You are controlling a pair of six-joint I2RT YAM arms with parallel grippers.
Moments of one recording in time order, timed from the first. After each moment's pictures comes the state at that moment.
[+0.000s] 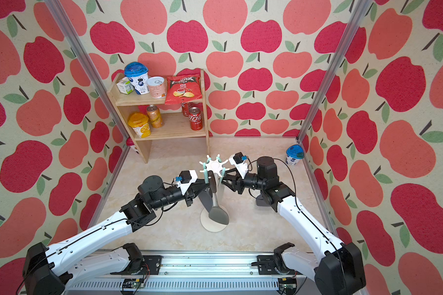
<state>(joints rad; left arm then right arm) -0.82 1.01 0.74 0.22 0.34 0.15 0.50 1.12 0.85 -0.07 -0.78 -0.01</state>
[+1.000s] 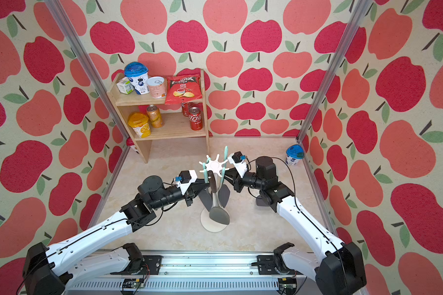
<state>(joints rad) -0.82 1.01 0.74 0.23 0.34 0.15 0.52 1.12 0.85 -0.06 -0.66 -0.06</state>
